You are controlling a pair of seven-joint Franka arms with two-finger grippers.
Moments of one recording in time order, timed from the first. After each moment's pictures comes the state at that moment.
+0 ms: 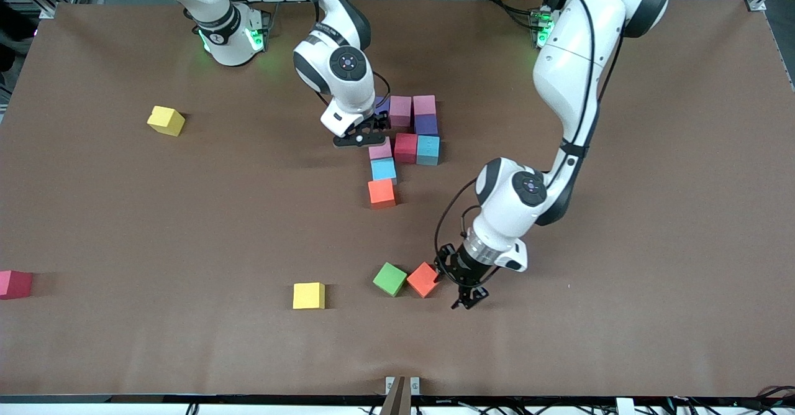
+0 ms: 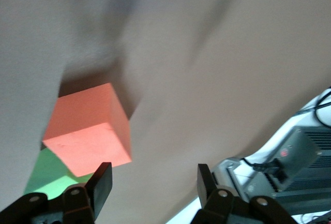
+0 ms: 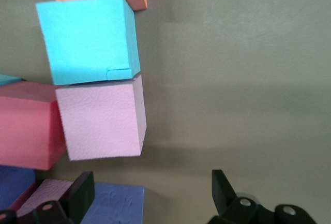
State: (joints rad) left arm -0.52 0.93 -0.01 -1.29 -0.29 2.78 -2.34; right arm 0.65 0.34 0.21 -2.07 -0.03 2.28 0.80
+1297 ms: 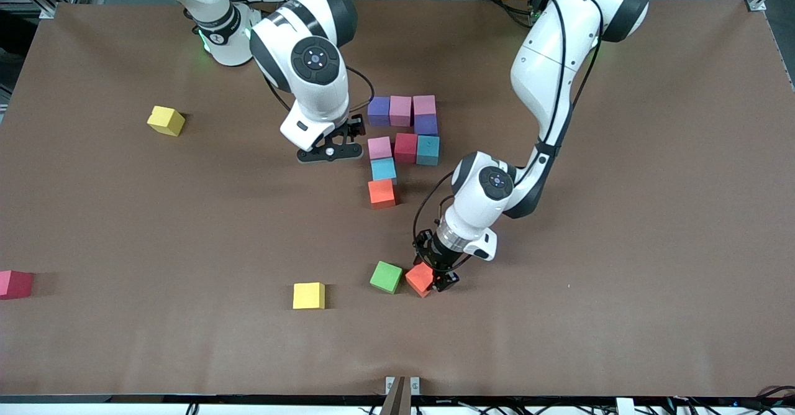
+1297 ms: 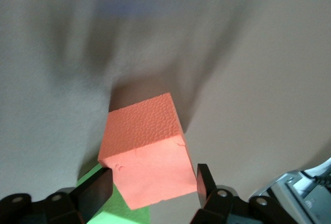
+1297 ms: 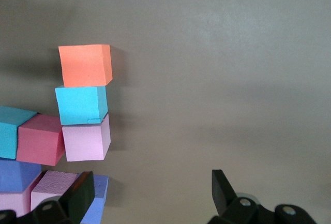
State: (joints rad) left arm -0.56 0.97 -0.01 -1.30 -0.29 2.78 -2.33; right arm 0.62 0.28 0.07 -1.73 -0.03 1.85 0.56
